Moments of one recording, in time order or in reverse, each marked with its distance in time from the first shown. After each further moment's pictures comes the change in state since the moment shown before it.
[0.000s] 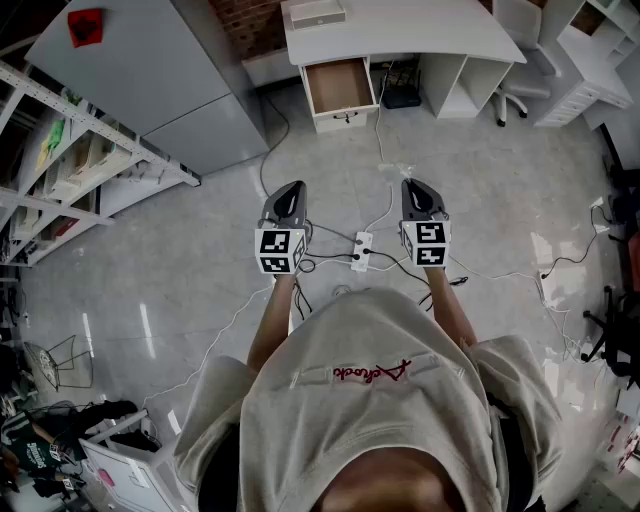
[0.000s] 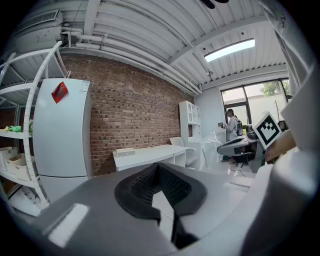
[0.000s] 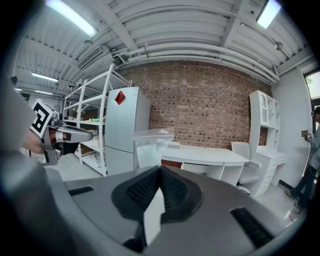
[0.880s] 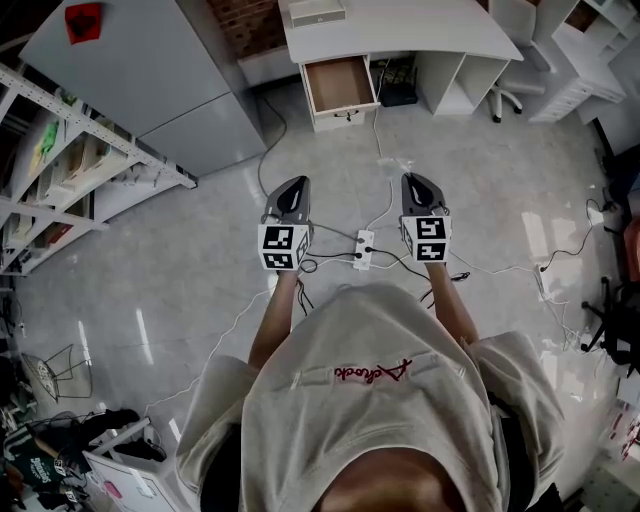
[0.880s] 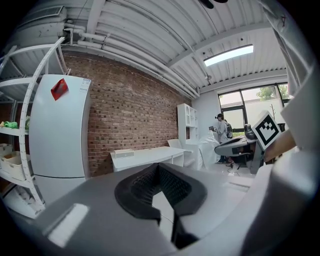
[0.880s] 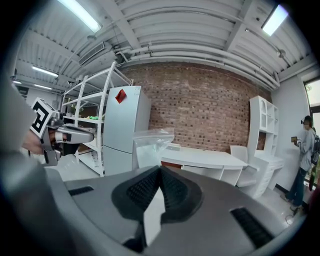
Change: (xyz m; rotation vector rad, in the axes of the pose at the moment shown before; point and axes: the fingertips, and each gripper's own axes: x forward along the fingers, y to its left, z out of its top) left arm -0.006 0.029 -0.001 -0.012 -0.026 -0.046; right arm 0.014 0.035 0.017 -0.032 0.000 -0.033
